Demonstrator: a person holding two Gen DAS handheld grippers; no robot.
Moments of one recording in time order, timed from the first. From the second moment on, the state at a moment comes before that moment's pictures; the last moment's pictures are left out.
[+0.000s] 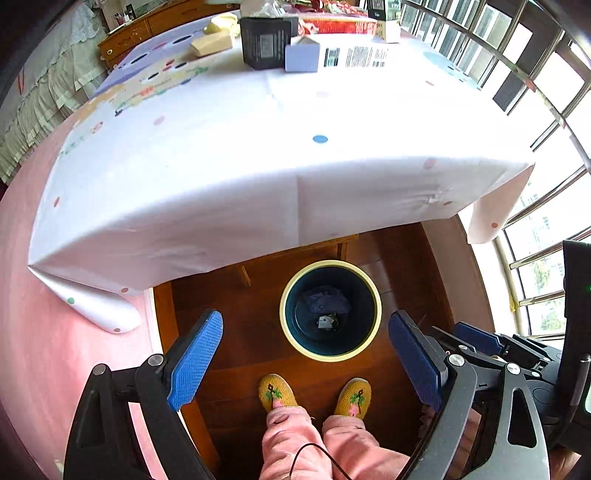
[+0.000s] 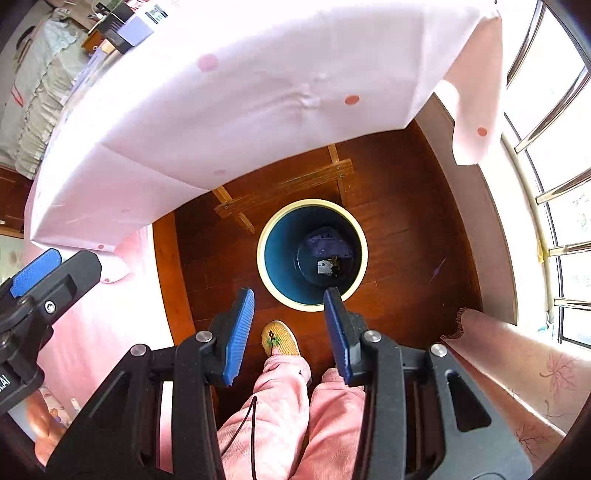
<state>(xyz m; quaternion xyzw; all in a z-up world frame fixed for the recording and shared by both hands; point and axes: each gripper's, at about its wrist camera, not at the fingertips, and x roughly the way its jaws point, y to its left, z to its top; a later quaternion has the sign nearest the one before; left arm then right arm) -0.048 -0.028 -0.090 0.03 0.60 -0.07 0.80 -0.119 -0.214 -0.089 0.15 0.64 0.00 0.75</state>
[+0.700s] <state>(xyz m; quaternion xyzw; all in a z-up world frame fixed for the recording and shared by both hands) -0.032 0.029 0.128 -0.01 0.50 0.00 0.86 -0.055 -0.171 0.115 0.10 0.50 0.13 0.85</state>
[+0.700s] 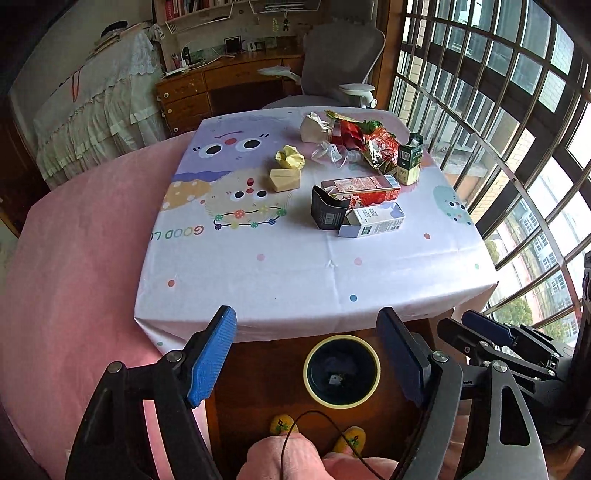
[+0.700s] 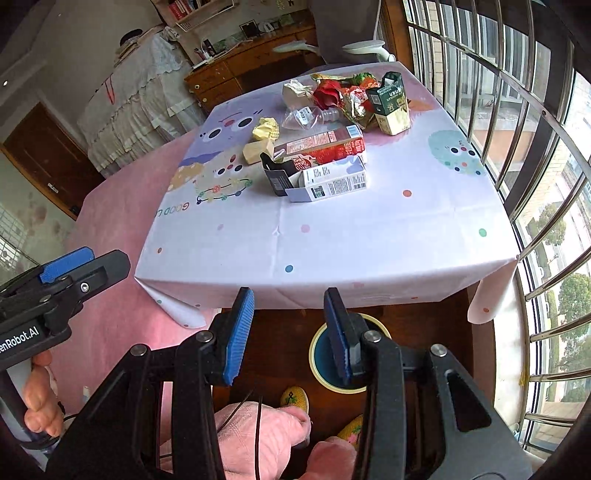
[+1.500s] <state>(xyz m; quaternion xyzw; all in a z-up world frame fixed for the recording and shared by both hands) 0.296 0.174 0.050 0.02 0.54 -0.08 0.84 0.255 -0.039 0.066 0.13 0.55 0.06 0.83</state>
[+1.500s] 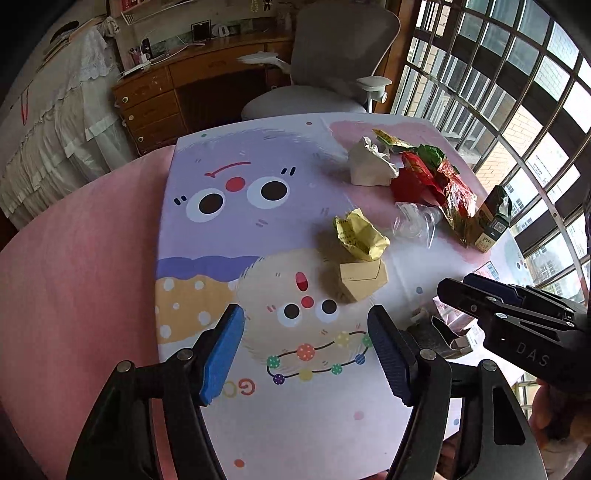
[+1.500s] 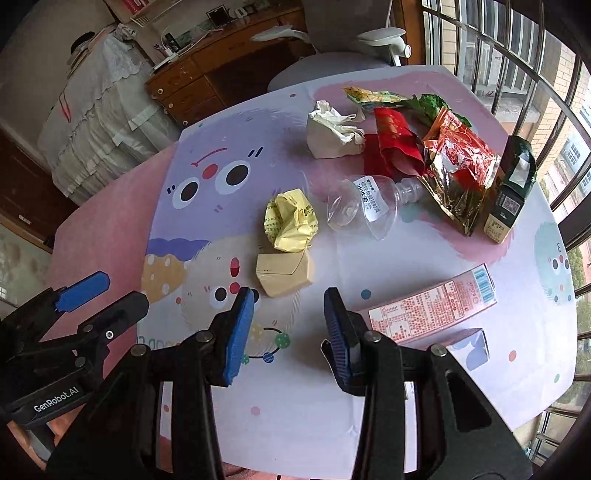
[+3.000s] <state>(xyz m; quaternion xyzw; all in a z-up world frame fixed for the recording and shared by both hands) 0.399 0.073 -0.089 0.04 0.65 -0.16 0.74 0.252 -0.143 0.047 0.25 0.51 -0.09 0.82</state>
